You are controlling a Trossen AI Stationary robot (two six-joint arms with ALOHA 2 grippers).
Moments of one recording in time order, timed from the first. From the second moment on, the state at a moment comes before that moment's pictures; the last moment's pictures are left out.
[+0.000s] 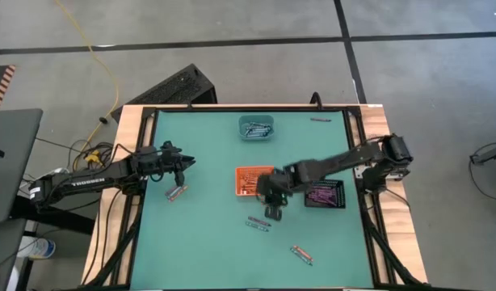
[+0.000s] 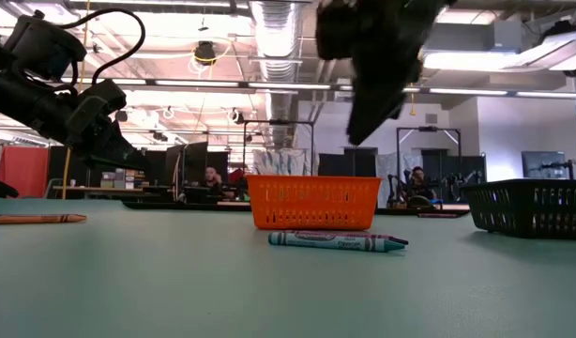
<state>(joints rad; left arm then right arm) 0.37 0.38 0.01 0.03 -0.05 -0.17 0.22 1.73 1.27 -0.60 -0.05 0.45</state>
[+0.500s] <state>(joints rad) 0.37 0.38 0.01 0.03 -0.05 -0.17 0.49 1.93 1.27 -0.32 0.30 0.57</state>
